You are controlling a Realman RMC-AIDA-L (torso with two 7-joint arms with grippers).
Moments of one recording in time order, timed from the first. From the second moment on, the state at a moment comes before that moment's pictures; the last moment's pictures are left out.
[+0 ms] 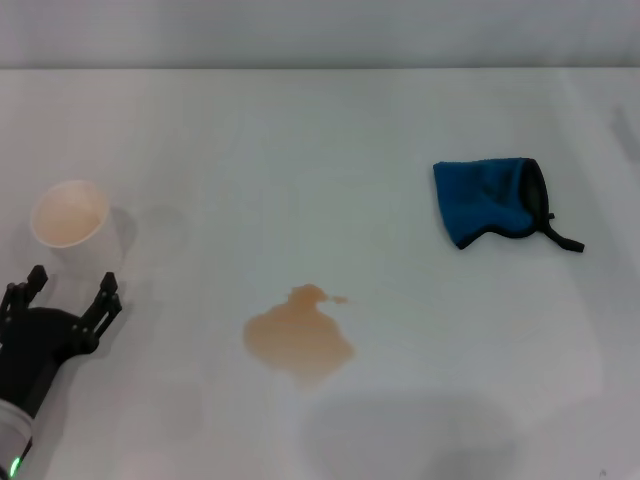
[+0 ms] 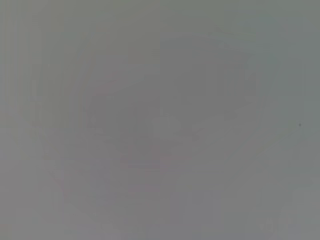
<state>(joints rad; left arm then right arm) -0.18 -2.08 2.84 0.27 -1.21 1.15 -0.06 0.46 2.01 -0.97 -0.22 -0.49 -0.98 0.61</state>
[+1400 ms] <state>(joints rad) -0.08 -2.08 2.76 0.15 -1.28 1.56 -0.43 0.48 1.85 -1.34 -0.72 -1.18 -0.94 1.63</state>
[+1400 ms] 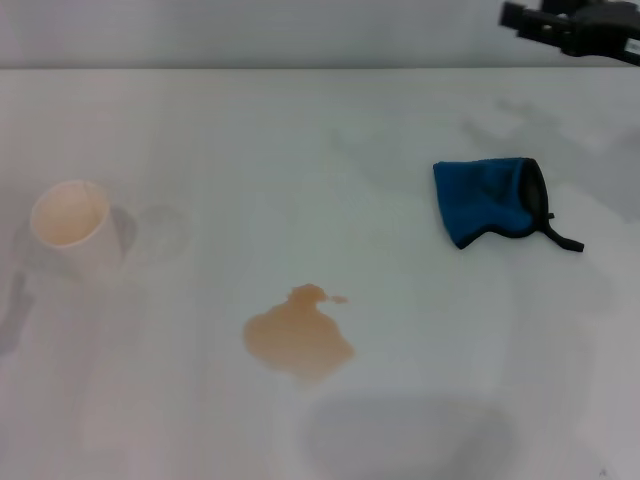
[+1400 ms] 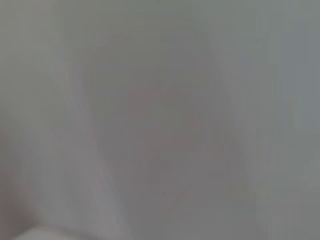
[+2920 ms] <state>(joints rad) -0.12 -2.08 2.77 0.15 -1.26 1.49 -0.42 1.00 2.01 -1.17 -0.67 -2.75 -1.22 2.32</state>
